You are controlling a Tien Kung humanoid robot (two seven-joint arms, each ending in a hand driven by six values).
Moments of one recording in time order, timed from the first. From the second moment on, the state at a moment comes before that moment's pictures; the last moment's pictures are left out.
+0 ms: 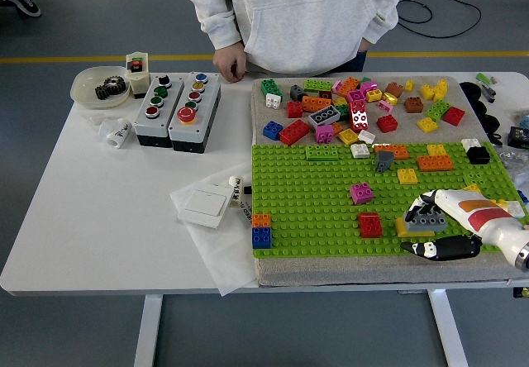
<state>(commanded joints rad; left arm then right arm) -0.09 0.02 -1.57 -0.18 1.64 0.17 0.18 0.20 -0.80 0.86 1.71 -1.70 -0.09 -0.10</state>
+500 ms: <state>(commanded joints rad) -0.09 0.02 -1.56 -0.18 1.64 0.17 0.18 0.22 -0.79 0.84 1.67 -1.68 -0.08 -0.09</state>
